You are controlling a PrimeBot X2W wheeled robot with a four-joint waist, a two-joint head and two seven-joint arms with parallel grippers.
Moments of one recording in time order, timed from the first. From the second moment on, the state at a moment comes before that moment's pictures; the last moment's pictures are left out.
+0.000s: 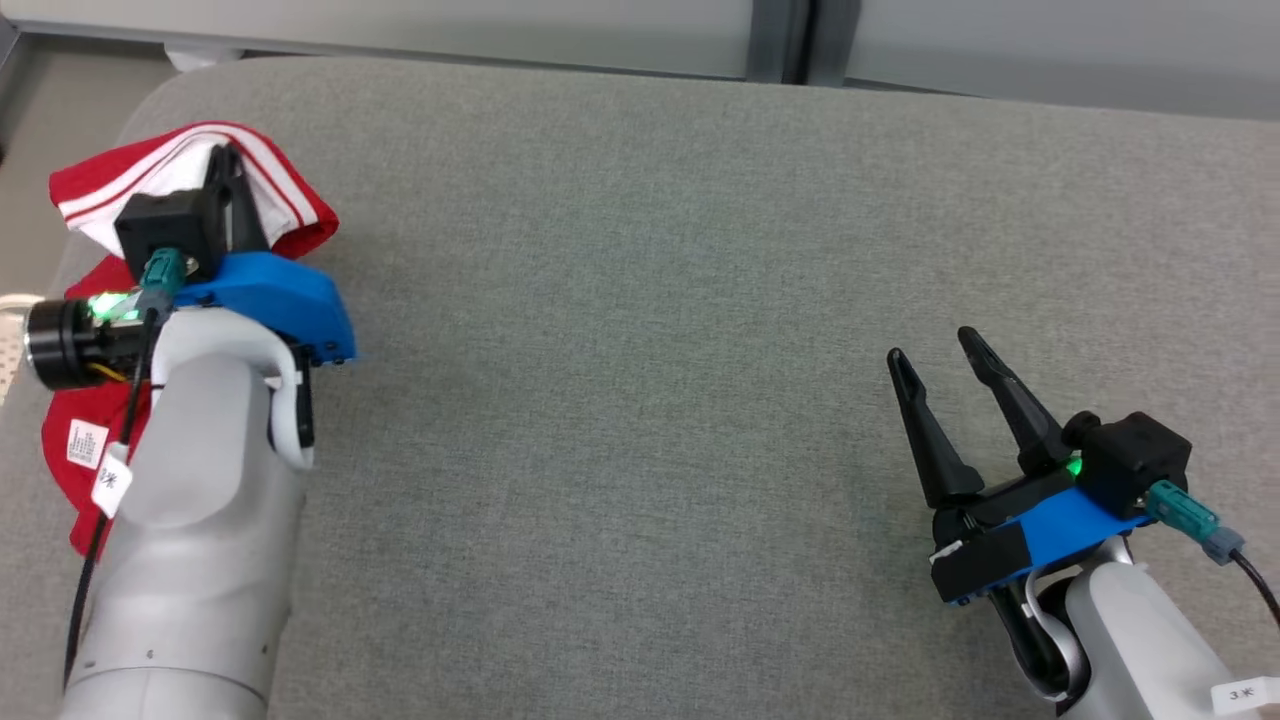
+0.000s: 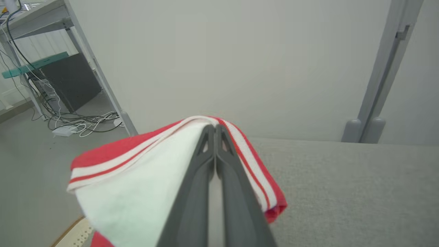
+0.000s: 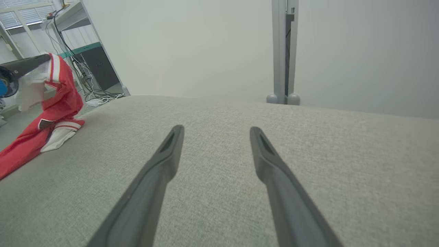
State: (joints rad) left arm -0.81 0.16 -0.08 0.94 -0.13 0.09 -0.26; right arm -0.32 -0.25 0.28 0.27 0.38 0.13 -0.26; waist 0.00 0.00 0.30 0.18
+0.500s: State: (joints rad) left arm -0.71 0.05 -0.33 0.79 -0.29 0.00 -0.26; right arm -0.33 -0.14 0.27 0.35 0.35 0.13 -0.26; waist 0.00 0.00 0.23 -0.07
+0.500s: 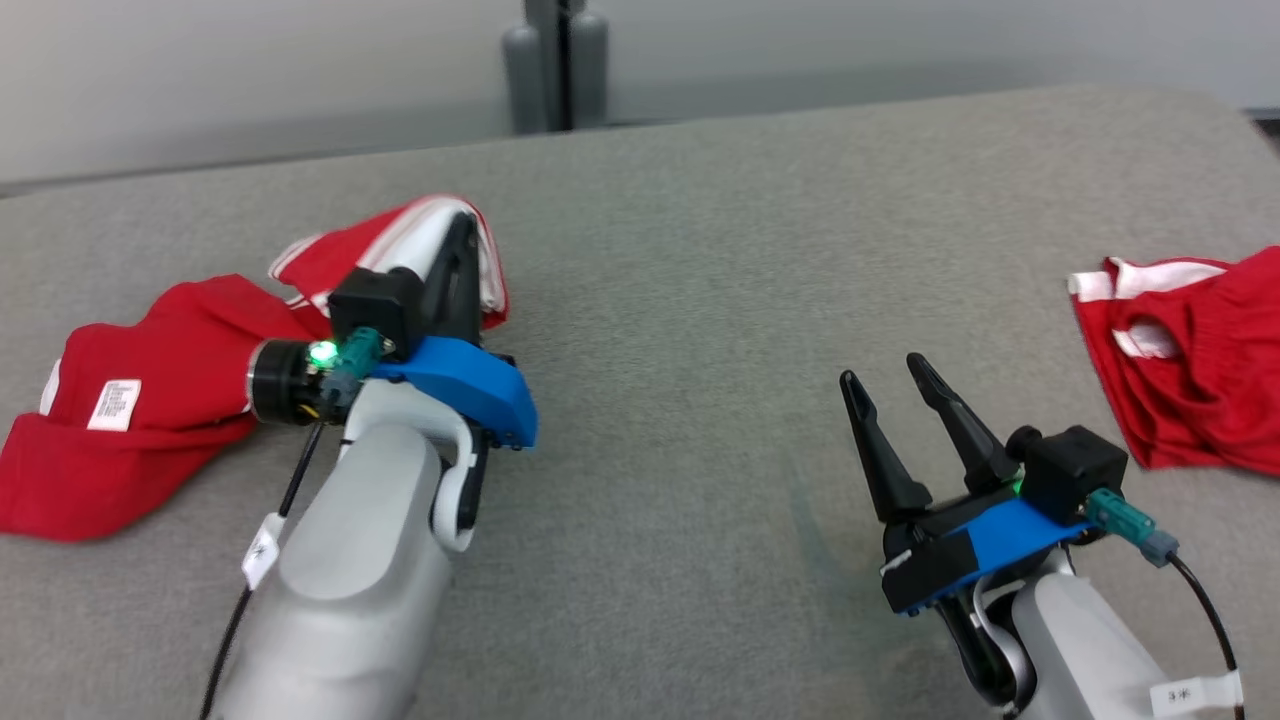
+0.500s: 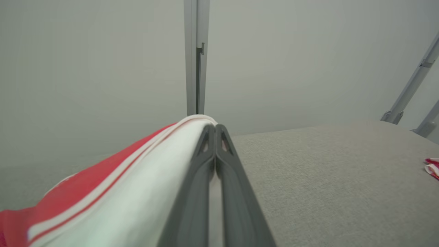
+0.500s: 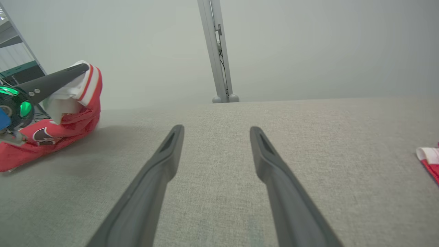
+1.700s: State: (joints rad) left arm -0.15 0.11 -0.36 0.50 -0.28 0.31 -0.26; right arm -0.23 -0.07 0.20 0.45 0.28 0.13 -0.26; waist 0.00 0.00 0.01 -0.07
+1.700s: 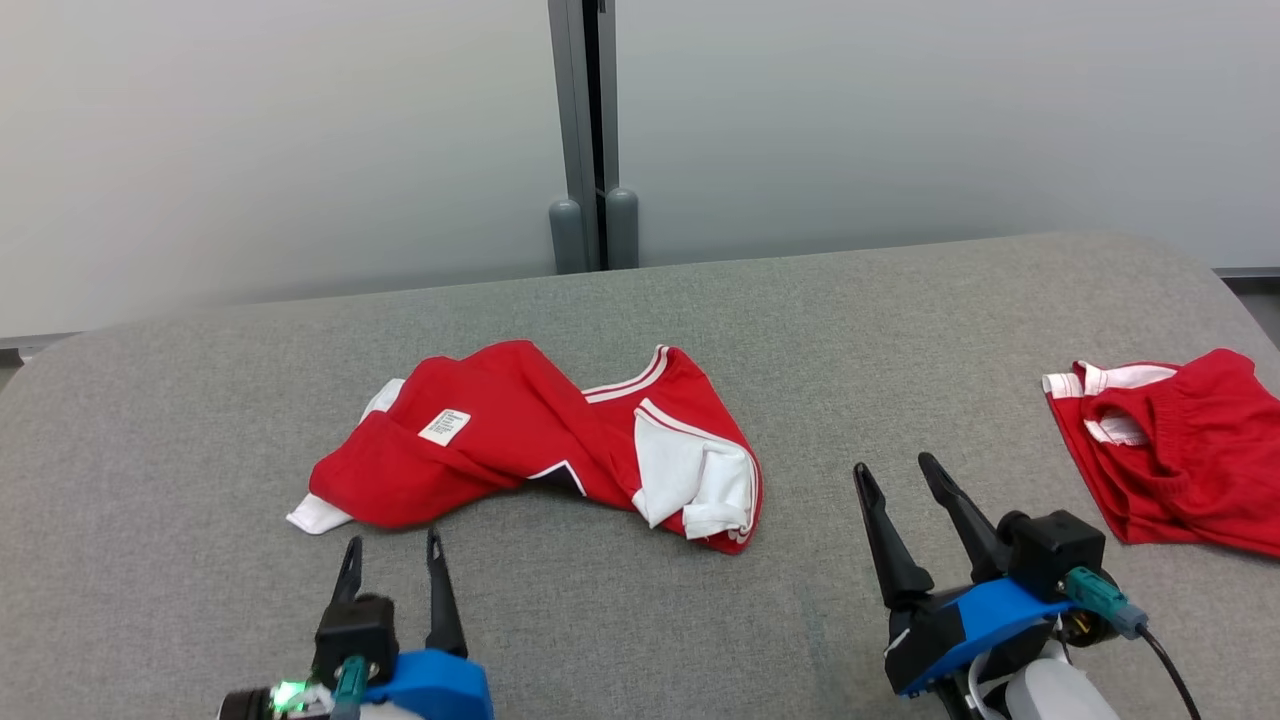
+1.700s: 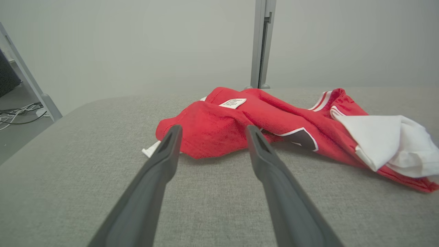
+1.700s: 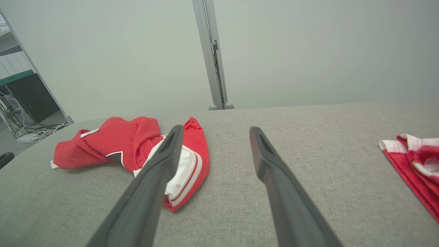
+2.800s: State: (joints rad) left arm -0.02 0.05 -0.38 0.39 -0.20 0.25 -0.26; right arm -0.46 -0.13 0.42 0.77 0.13 0.13 -0.26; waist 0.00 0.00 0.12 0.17
